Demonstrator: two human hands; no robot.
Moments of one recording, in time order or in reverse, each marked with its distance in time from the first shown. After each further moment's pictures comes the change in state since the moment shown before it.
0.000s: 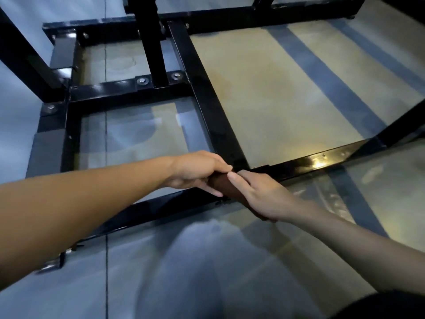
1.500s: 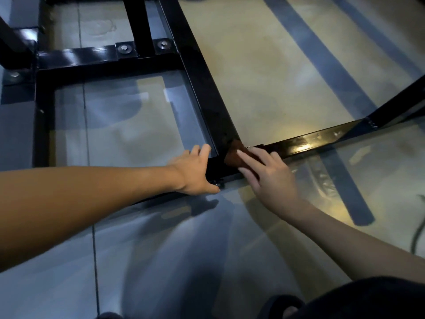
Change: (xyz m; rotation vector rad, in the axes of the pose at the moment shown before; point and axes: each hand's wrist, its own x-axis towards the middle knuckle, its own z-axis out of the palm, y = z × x) left_hand 0.033 -0.066 0.005 1.196 0.277 0.103; right_hand -0.011 0.065 0.034 -0.521 0.524 -0.247
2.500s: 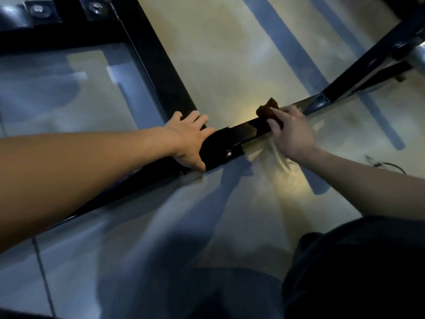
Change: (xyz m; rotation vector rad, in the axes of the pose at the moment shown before) left_hand 0.080 0.041 -0.024 0.504 -0.034 0.375; right_hand 0.025 0.115 -0.048 -0.174 -0.142 0.542
